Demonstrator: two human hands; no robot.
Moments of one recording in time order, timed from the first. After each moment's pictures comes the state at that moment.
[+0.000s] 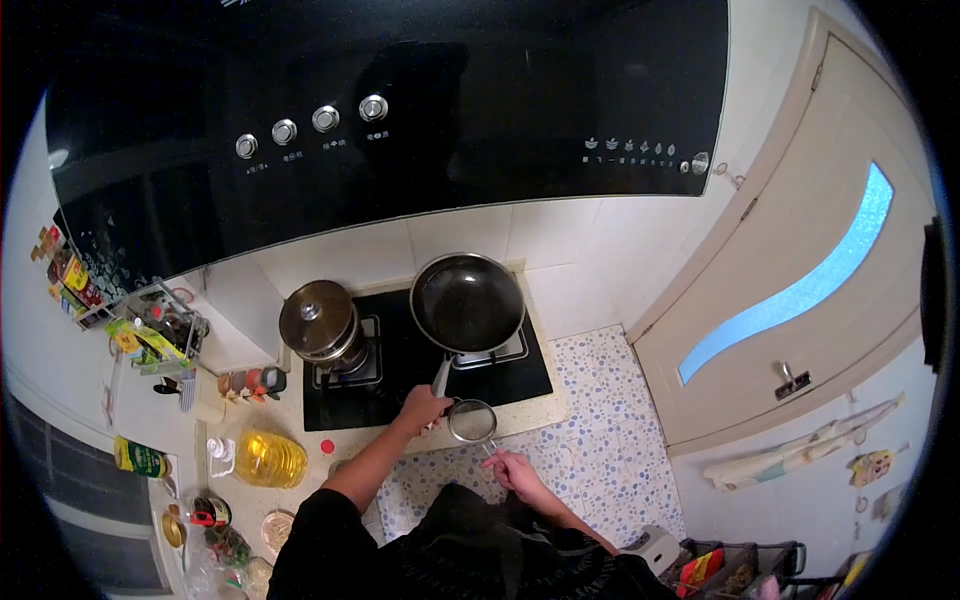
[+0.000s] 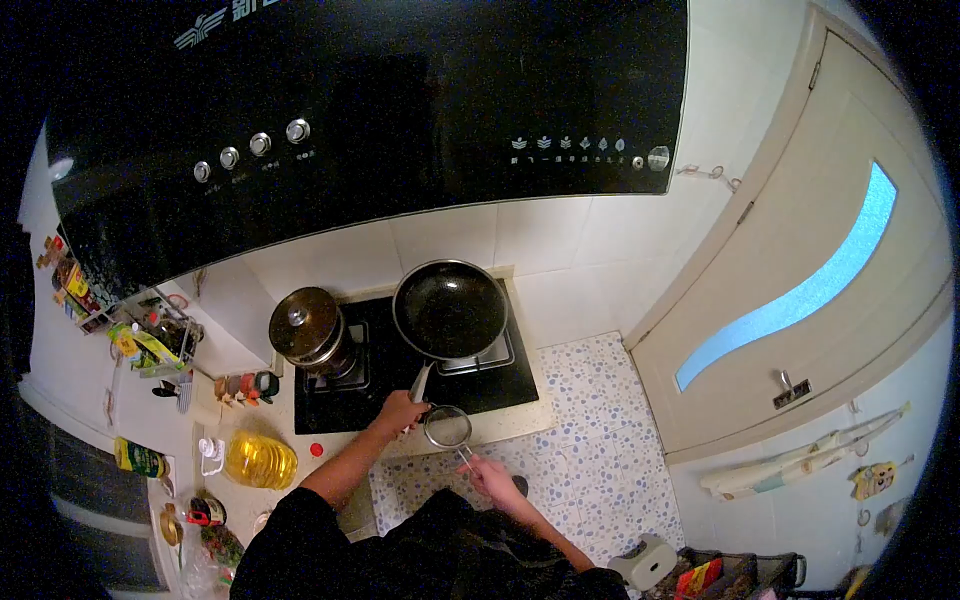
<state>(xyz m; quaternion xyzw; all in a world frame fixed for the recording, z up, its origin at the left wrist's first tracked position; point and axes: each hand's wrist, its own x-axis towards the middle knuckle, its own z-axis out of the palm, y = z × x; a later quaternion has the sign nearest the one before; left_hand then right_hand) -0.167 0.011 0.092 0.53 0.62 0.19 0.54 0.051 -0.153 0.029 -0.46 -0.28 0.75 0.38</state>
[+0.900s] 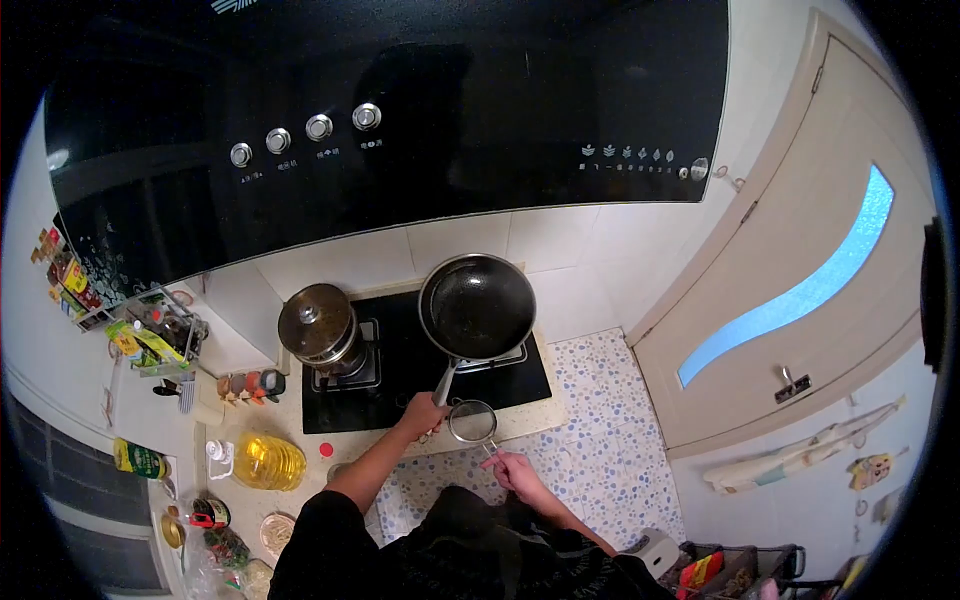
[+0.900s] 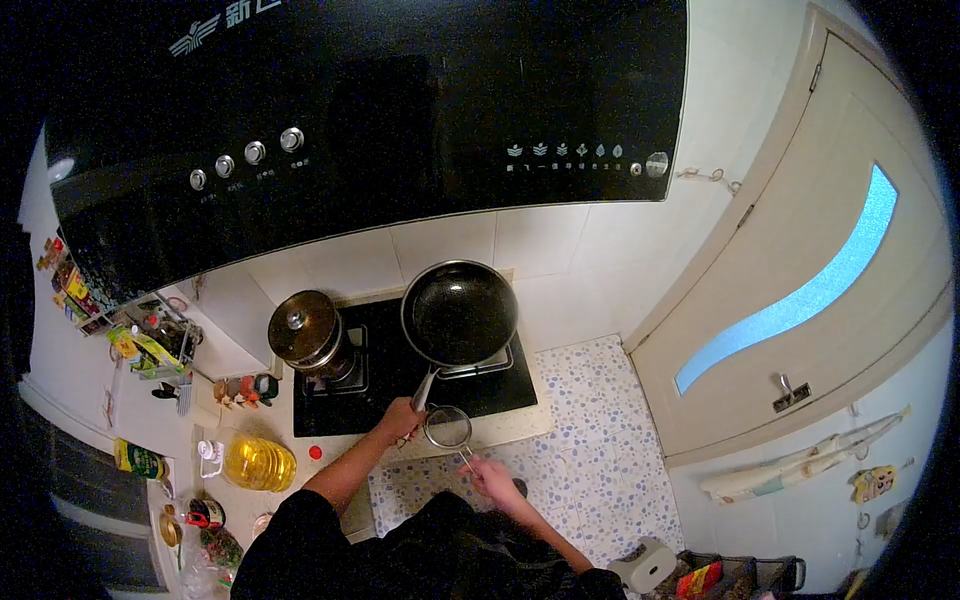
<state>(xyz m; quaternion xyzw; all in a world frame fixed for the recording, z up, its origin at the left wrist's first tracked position) -0.173 0.012 0.052 0.56 0.57 0.20 0.57 0.054 -0.147 0.029 -0.47 -0.27 0.75 0.38</state>
